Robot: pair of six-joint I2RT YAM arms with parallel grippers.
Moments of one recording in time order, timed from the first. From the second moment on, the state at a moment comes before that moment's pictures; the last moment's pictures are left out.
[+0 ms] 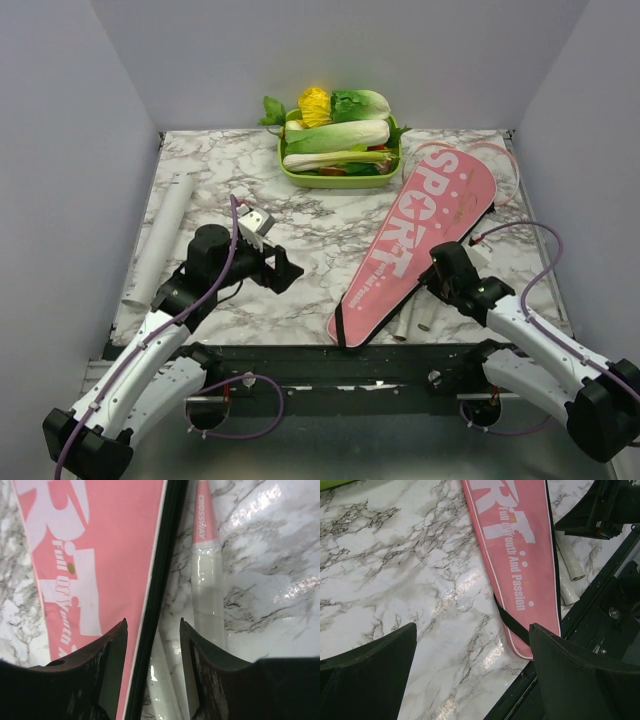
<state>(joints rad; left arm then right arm) -0.47 0.72 0.67 -0.32 0.41 -0.18 0.50 0.92 0.46 -0.48 0.39 1.09</state>
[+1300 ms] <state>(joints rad) -1.35 1.73 1.24 -0.29 -0.49 -0.21 0.10 0.81 0.60 -0.69 0.34 0.80</state>
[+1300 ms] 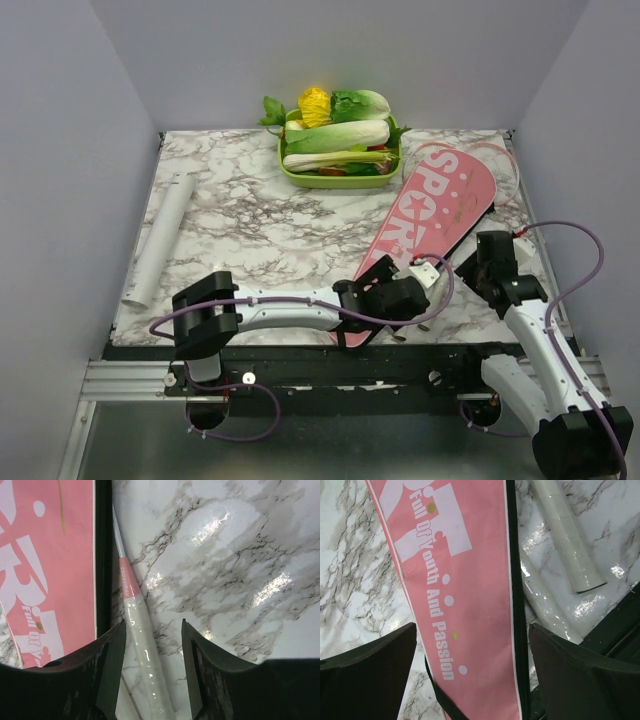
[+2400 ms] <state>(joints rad) -1.38 1.88 1.24 -0.25 -0.55 -0.21 0.10 0.79 0.55 -0.65 0.27 0.77</state>
